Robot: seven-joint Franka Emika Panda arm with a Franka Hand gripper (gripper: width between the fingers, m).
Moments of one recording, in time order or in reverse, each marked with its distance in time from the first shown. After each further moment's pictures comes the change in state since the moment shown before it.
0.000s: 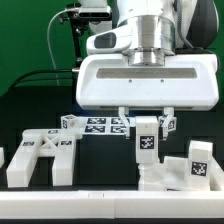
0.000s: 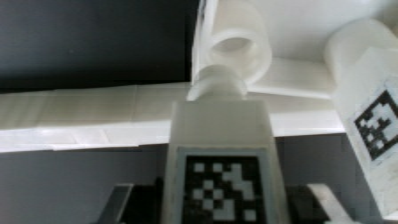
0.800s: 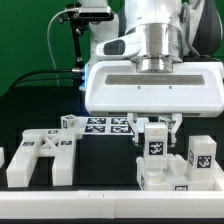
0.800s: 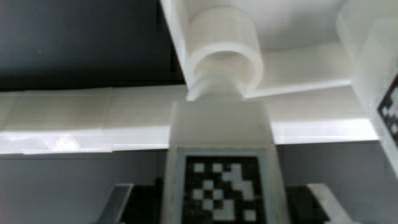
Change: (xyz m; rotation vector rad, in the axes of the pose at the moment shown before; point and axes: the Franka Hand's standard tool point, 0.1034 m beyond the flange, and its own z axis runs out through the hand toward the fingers) arm -0.002 -0.011 0.007 0.000 0.048 -0.021
